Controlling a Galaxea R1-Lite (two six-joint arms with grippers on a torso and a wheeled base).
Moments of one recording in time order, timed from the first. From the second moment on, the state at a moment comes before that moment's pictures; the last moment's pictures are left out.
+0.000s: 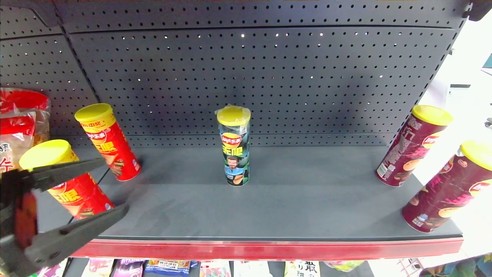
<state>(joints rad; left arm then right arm) -0.18 1.01 -0.49 -0.37 -0.63 0.10 0.13 0.33 -0.34 0.12 0.24 -0.07</state>
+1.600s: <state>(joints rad) -0.23 1.92 -1.14 -0.49 -0.95 0.36 0.13 0.36 -0.37 0.13 0.23 -0.07</state>
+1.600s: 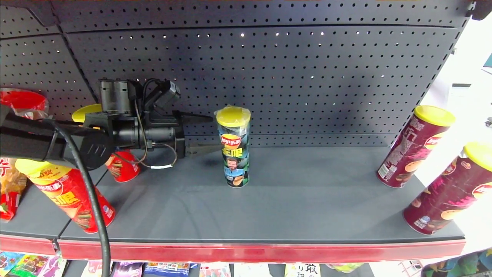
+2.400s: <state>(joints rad) -0.29 2.05 -1.30 -0.49 -1.02 0.35 0.12 0.37 -0.39 0.13 0.23 -0.07</state>
